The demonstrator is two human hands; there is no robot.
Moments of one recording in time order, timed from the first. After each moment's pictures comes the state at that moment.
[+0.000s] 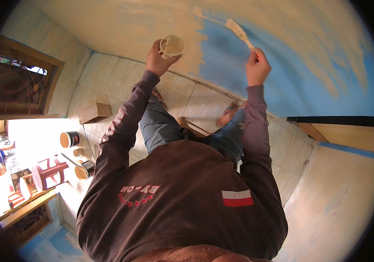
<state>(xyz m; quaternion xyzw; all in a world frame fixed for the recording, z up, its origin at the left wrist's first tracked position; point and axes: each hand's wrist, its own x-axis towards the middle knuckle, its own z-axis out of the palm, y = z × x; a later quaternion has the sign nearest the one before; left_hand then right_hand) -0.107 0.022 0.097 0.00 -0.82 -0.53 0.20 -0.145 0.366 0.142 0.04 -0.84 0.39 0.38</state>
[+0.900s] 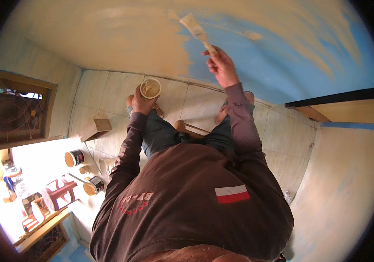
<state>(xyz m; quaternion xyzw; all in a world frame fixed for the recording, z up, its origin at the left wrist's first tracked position) -0.005 -0.004 0.006 0.09 -0.91 -0.40 0.10 -0.114 0.325 0.141 0.08 -0.54 0.83 -0.09</state>
